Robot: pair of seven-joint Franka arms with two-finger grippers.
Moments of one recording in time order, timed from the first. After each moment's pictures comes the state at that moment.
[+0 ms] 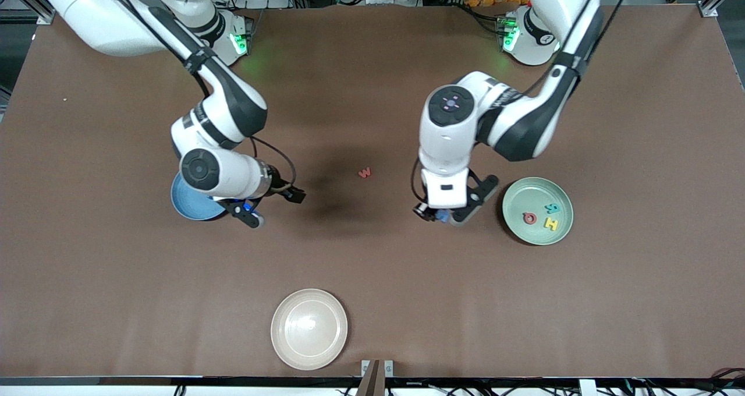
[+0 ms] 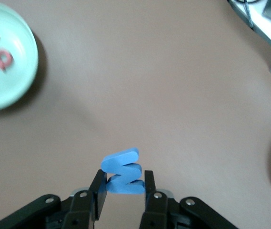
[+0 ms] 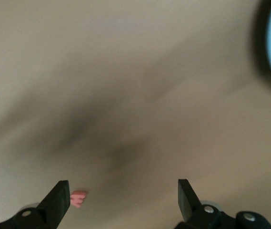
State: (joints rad) left arm -0.36 0.52 -0.26 -1.49 0.33 2.09 -1.48; right arm -0.15 0.58 0.70 -1.74 -0.10 2.06 1.13
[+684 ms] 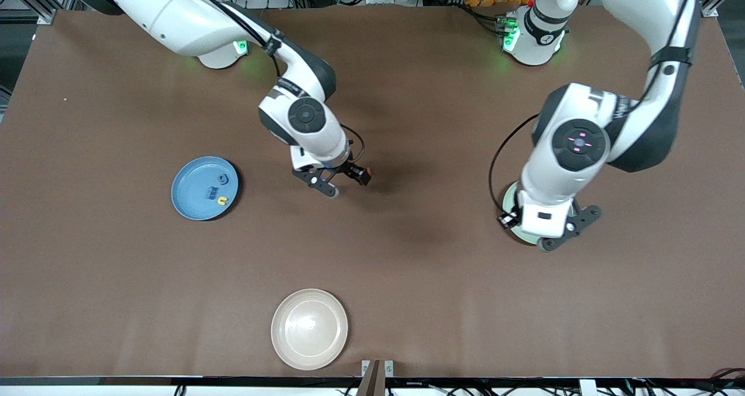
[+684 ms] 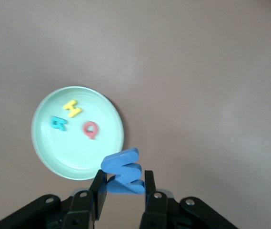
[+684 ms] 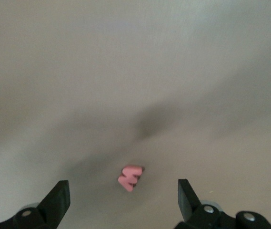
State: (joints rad) left arm -0.11 0.44 -0.26 -1.49 0.23 1.86 -0.96; right arm 0.13 0.70 0.69 -1.75 -0.40 2.33 1.57
